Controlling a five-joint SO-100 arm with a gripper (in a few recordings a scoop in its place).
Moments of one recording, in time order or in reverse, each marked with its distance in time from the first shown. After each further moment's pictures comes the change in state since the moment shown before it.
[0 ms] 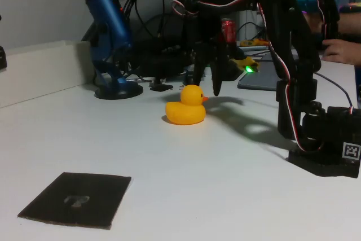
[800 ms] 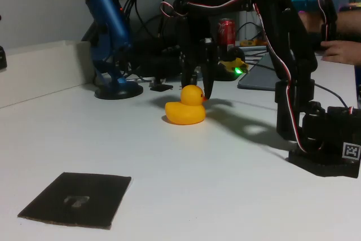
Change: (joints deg) arm -7.9 0.0 0.0 0.6 0.2
